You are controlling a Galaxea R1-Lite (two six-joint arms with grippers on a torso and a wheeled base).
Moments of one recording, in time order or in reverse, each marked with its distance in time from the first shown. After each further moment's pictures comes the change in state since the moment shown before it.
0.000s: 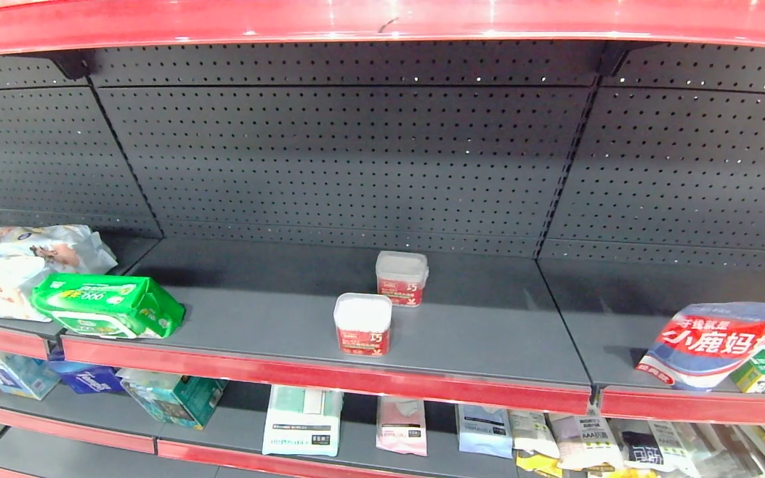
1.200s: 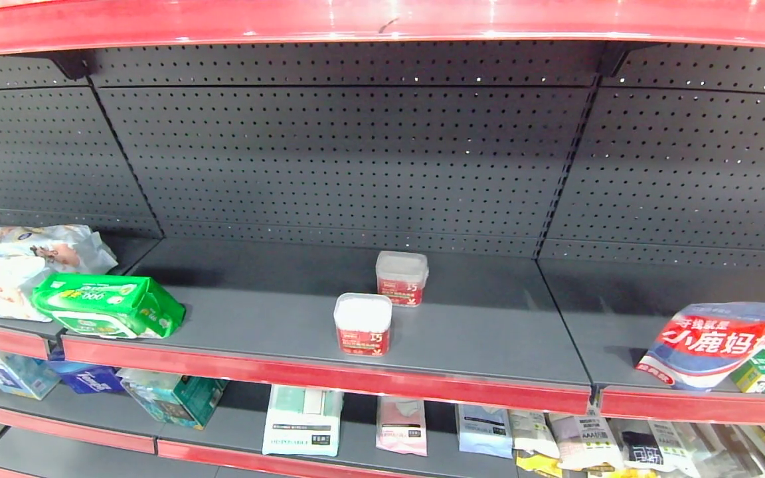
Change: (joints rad) left arm 0.000 -0.001 0.000 0.001 -0.006 0.006; right arm -0.110 -0.097 0.004 0.057 0.158 -0.042
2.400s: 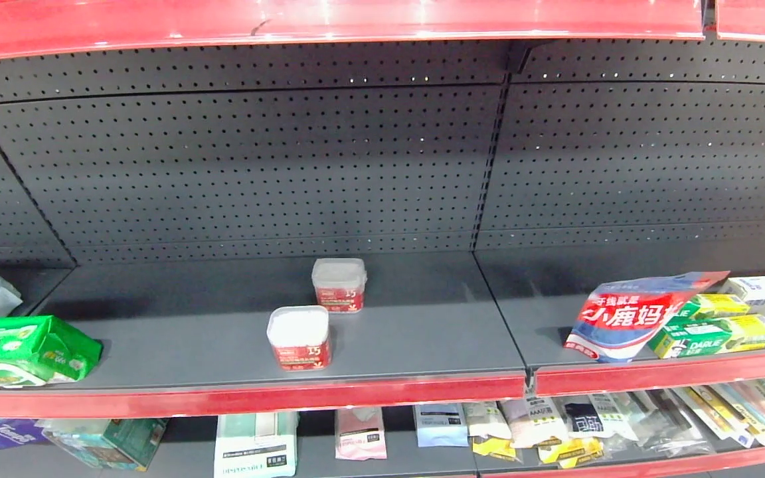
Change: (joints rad) left arm 0.000 0.001 0.000 0.000 -0.001 0.004; right arm -0.005 -0.018 0.000 0.000 0.003 0.004
